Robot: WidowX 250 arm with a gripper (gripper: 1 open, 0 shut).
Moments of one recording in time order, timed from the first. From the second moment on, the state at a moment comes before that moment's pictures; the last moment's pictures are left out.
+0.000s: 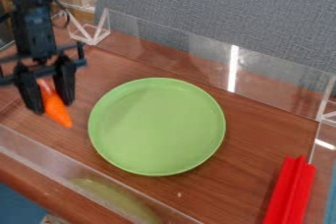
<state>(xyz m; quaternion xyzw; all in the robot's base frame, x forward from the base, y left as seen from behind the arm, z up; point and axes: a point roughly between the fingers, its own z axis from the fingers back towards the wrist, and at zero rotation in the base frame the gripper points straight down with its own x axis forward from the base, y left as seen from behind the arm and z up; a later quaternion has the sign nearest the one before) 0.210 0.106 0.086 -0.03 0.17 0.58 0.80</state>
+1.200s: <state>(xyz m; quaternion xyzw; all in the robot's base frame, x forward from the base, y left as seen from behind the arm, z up) 0.236 0.098 0.123 -0.12 0.24 0.63 0.73</state>
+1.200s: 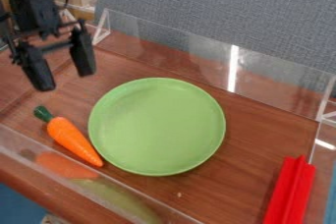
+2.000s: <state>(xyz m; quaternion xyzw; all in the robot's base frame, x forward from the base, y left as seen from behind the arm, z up) 0.253 0.107 0.147 -0.14 0.12 0.64 0.75</state>
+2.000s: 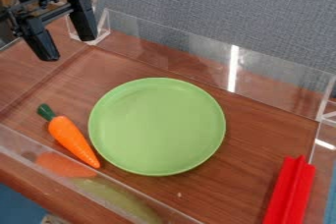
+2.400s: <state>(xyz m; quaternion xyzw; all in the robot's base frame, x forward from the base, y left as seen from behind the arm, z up) 0.240 0.137 0.158 -0.12 0.08 0.63 0.76</state>
